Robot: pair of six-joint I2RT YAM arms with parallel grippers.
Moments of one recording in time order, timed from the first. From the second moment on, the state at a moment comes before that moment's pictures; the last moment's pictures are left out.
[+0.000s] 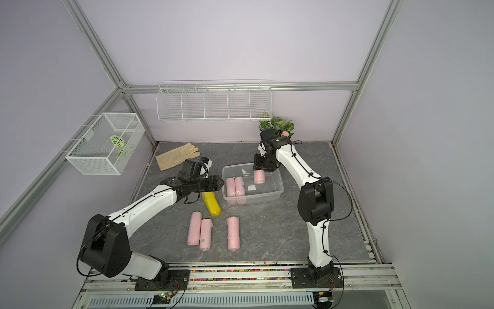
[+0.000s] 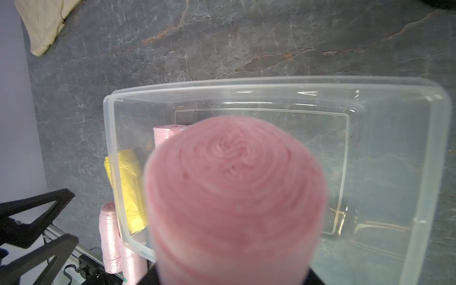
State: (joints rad) left arm -0.48 1.48 1.04 -0.37 0.20 -0.41; right arm 0.40 2.10 2.00 -1.11 -0.27 0.35
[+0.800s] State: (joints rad) left arm -0.47 1.48 1.03 -0.36 0.20 -0.41; right arm 0.47 2.23 2.03 -1.12 -0.31 0.35
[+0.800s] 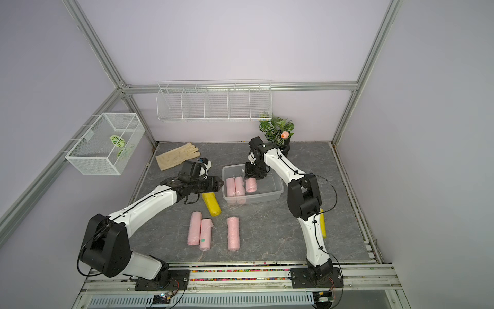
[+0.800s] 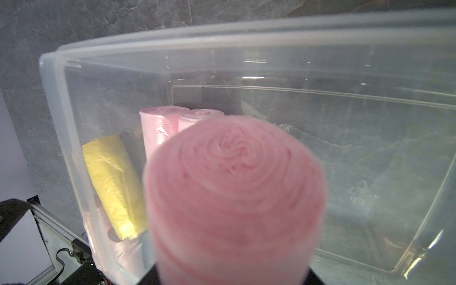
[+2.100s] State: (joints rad) left arm -0.47 1.46 1.01 -0.36 0.19 -0.41; right arm 0.47 2.30 1.93 -1.03 -0.37 0.38
